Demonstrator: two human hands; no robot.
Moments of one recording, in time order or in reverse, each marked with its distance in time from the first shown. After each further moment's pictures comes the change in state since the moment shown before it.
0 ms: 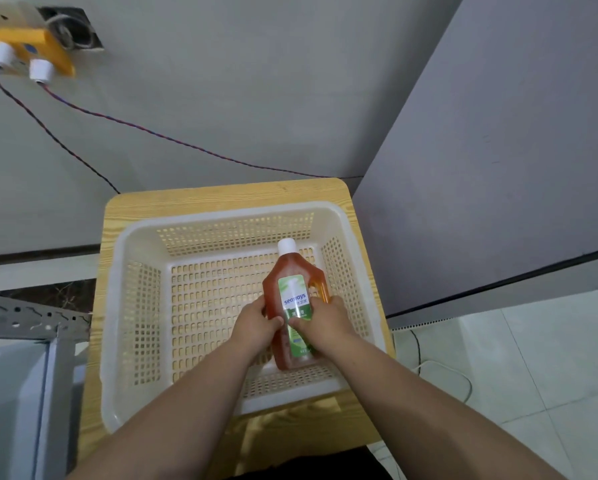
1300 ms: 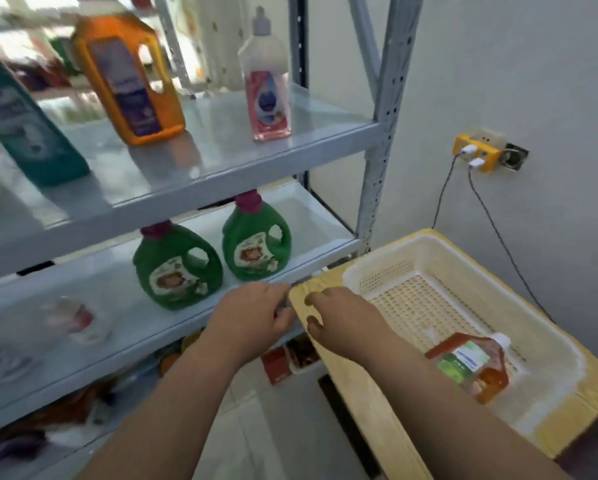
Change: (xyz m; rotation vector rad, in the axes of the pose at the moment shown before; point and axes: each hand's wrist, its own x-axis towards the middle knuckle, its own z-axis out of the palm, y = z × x) left_hand -0.422 -0.045 0.043 0.556 1.102 -0.305; right_hand -0.264 -0.050 0.014 -0.765 -0.131 -1.829
